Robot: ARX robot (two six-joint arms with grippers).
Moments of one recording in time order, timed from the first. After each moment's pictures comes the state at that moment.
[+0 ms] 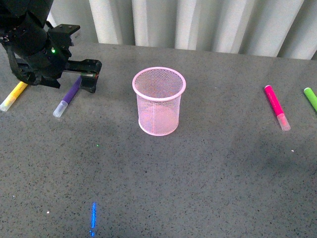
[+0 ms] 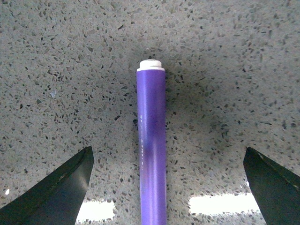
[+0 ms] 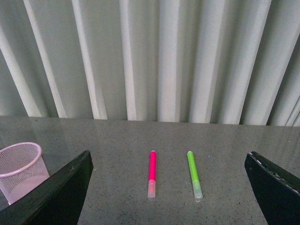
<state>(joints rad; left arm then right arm) -0.07 2.31 1.55 -0.31 0.01 0.09 0.00 0.00 0.02 0.00 0.00 0.00</state>
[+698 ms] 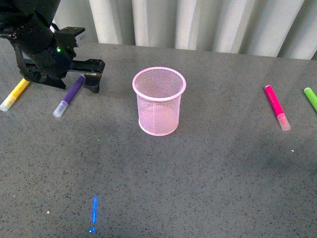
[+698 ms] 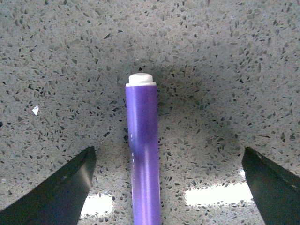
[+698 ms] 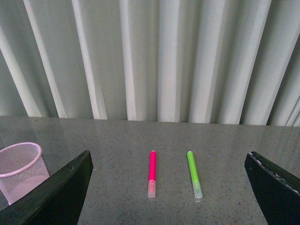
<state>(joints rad) -0.07 2.37 1.65 -0.39 0.05 0.10 0.00 0.00 0.02 0.00 0.00 0.00</state>
